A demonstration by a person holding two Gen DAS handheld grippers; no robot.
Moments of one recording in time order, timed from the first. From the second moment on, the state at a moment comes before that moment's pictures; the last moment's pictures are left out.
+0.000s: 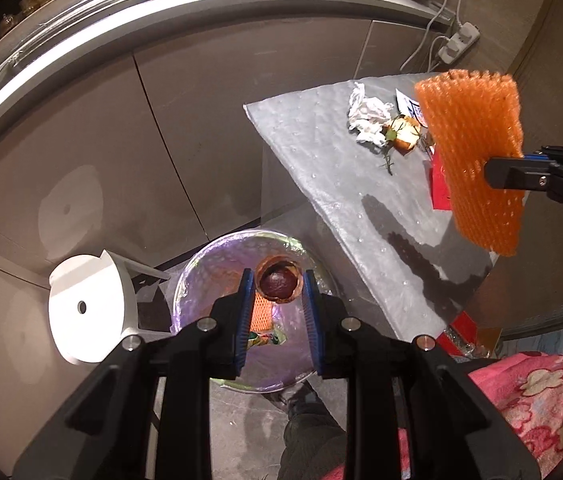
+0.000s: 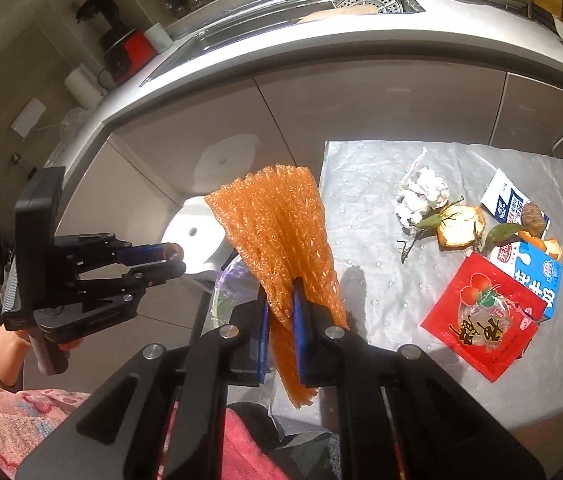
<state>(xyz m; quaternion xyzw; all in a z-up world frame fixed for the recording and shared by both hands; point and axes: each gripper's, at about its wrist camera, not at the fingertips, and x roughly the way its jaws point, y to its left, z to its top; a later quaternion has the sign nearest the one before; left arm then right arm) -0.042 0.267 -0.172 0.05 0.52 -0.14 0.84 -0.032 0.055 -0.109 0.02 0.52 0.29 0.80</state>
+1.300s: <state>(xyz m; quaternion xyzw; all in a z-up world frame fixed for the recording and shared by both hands) -0.092 0.286 -0.135 0.08 0.50 -0.14 0.85 -0.009 0.168 -0.227 -0.04 0.62 0.35 0.70</state>
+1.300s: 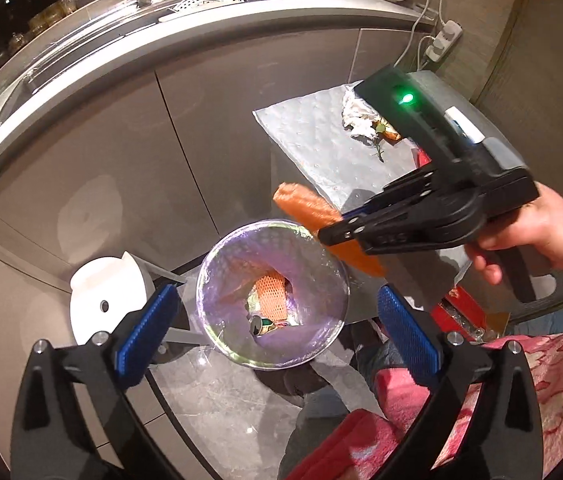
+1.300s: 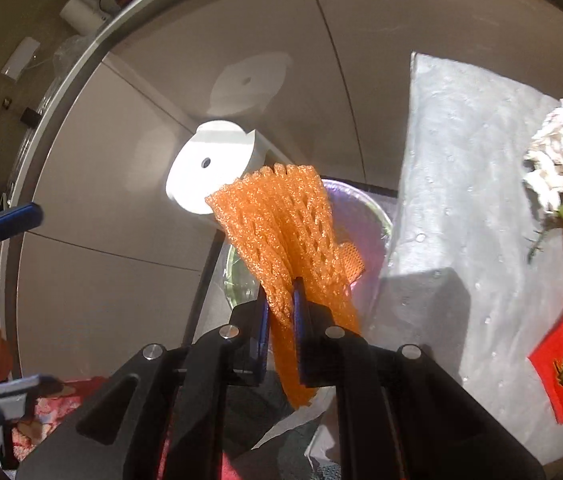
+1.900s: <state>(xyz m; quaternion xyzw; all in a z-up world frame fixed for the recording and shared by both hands) -0.098 0.288 -0.128 0.07 0.50 -0.13 0.86 -0.001 0.154 -0.207 0.01 0.59 0.34 0.73</state>
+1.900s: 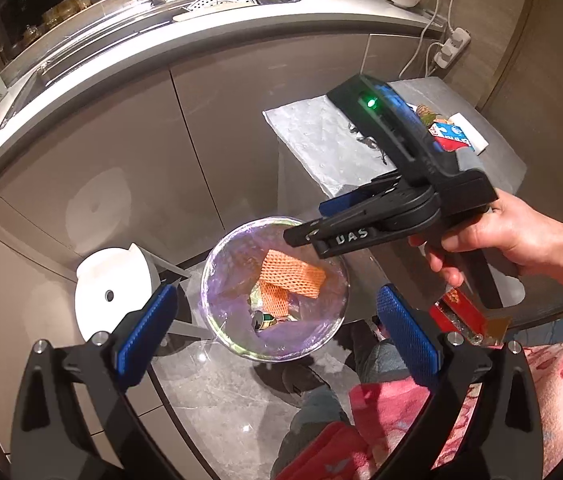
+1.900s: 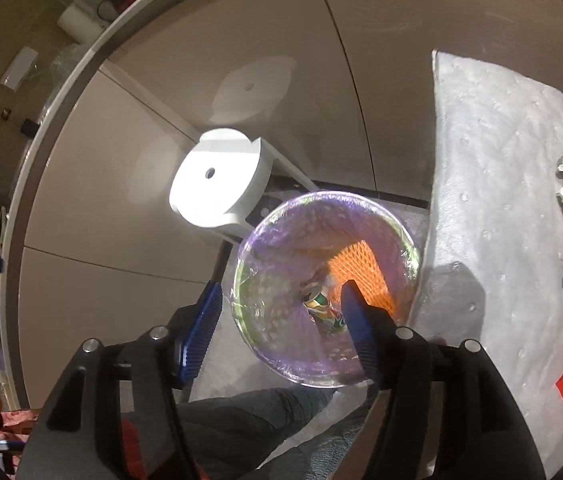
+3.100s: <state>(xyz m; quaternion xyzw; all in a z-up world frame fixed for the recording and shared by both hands) 0.059 -0.002 -0.249 0.14 0.52 -0.37 0.76 -0.055 -0.267 -0.106 0.17 0.50 0.01 0.85</state>
